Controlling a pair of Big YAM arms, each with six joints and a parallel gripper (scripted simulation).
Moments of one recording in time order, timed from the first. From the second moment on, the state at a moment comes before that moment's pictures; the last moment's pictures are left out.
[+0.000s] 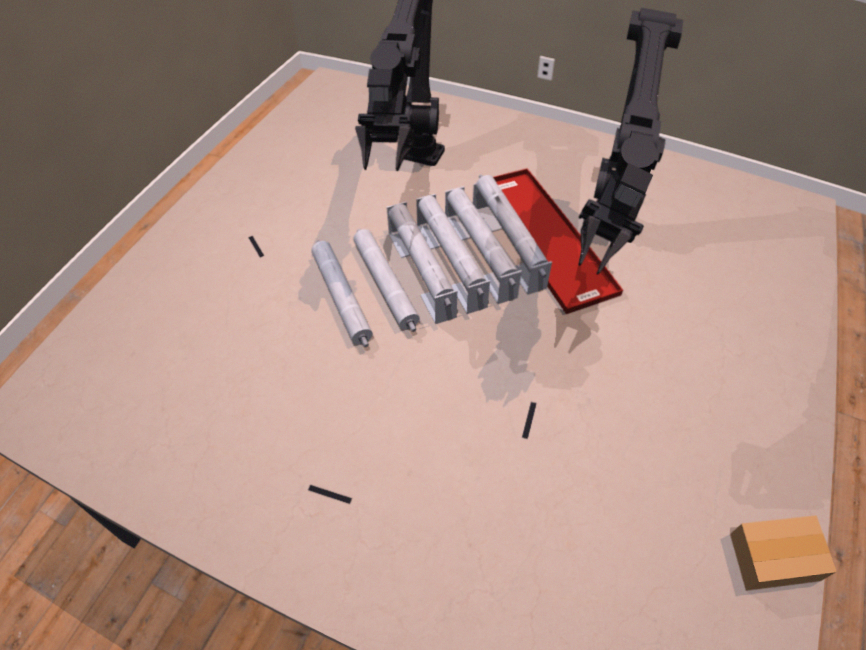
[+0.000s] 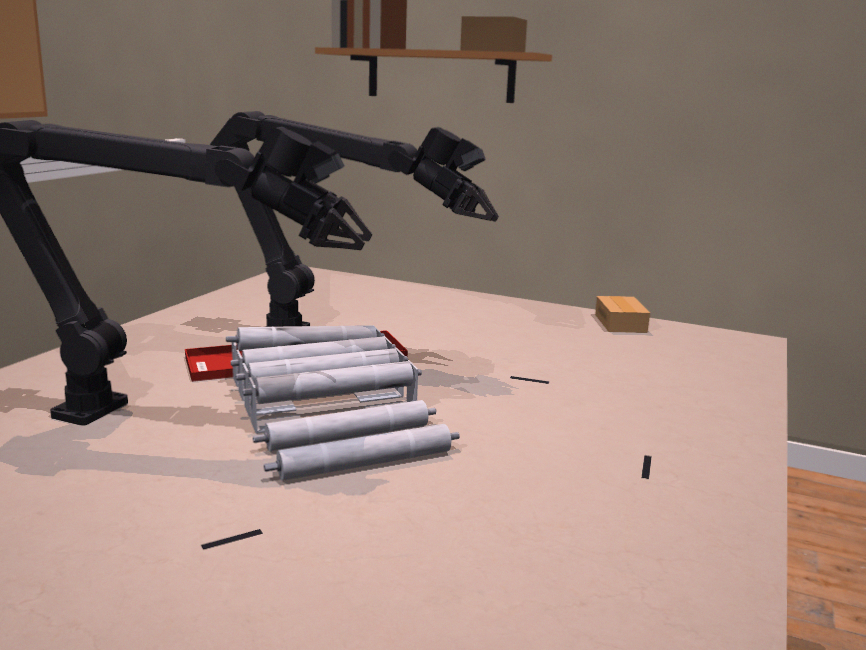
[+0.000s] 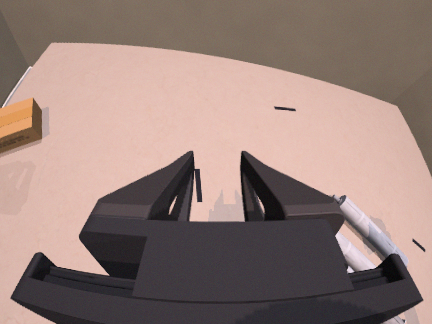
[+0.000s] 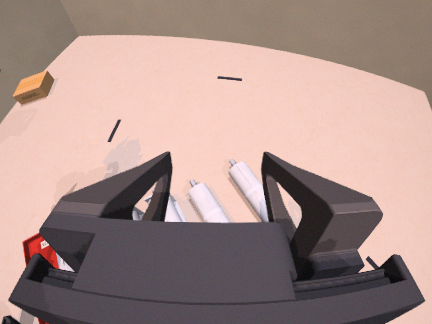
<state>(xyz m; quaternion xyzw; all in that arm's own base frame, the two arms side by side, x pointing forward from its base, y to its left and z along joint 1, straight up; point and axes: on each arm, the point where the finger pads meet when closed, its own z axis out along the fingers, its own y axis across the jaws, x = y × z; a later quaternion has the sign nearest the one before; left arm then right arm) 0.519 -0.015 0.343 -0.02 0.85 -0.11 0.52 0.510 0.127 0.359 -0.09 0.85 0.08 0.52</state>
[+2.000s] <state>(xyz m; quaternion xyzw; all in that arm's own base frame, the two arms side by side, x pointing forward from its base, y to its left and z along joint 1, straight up) 0.519 -0.001 0.492 0.00 0.71 0.00 0.71 0.519 0.001 0.490 0.00 0.71 0.00 0.71</state>
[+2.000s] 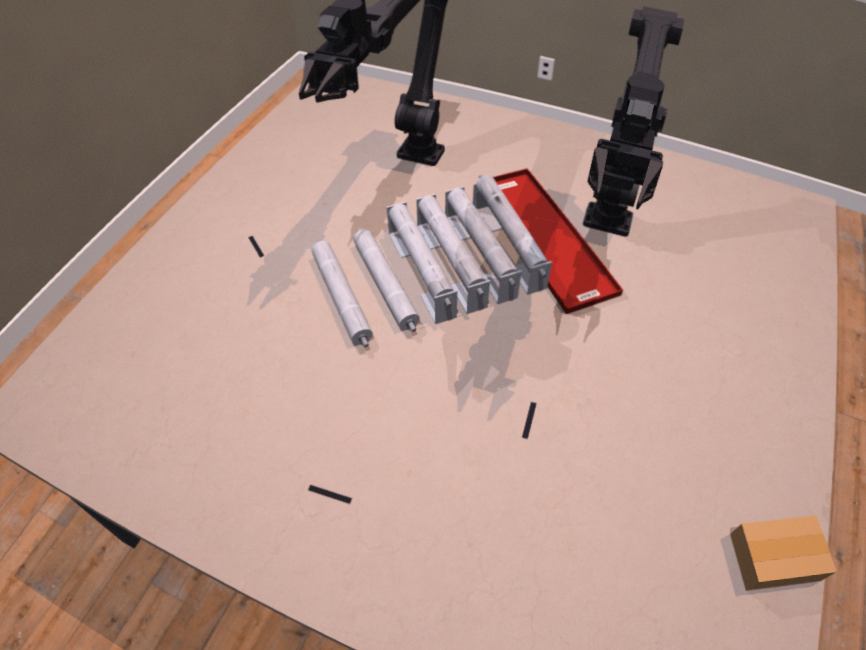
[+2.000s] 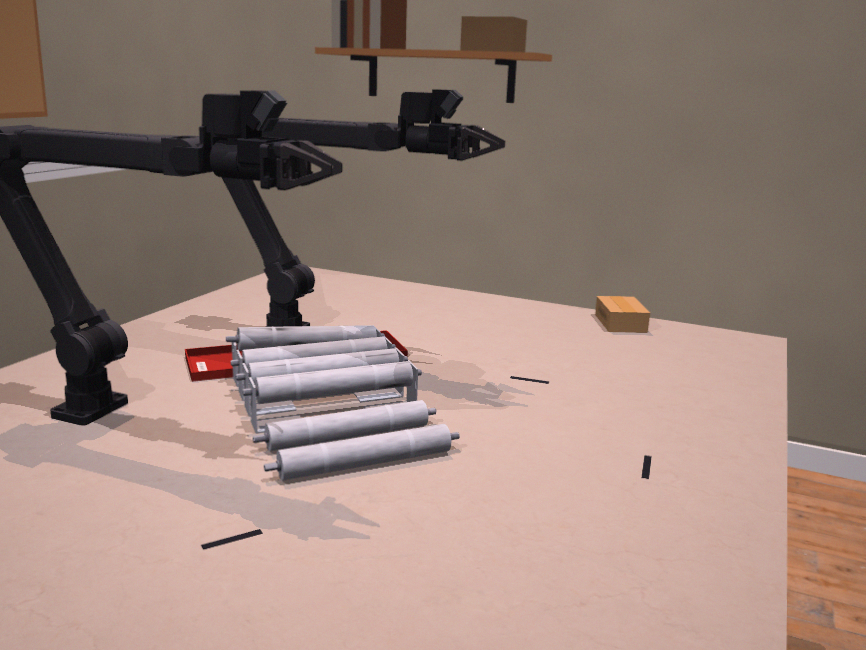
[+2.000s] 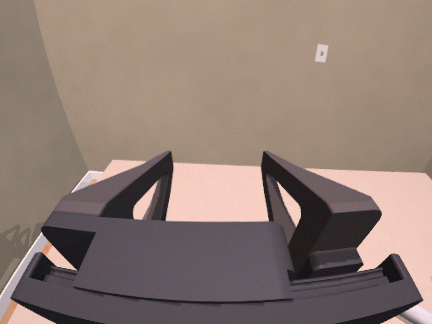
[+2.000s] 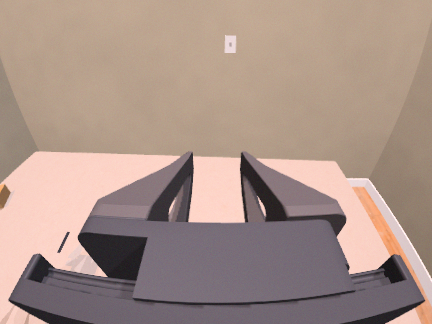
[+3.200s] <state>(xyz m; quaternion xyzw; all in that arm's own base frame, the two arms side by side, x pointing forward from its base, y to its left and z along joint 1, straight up) 0.452 -0.110 0.286 -0.13 0.89 -0.19 0.40 0.374 0.235 0.269 -0.12 0.89 0.07 0.43</state>
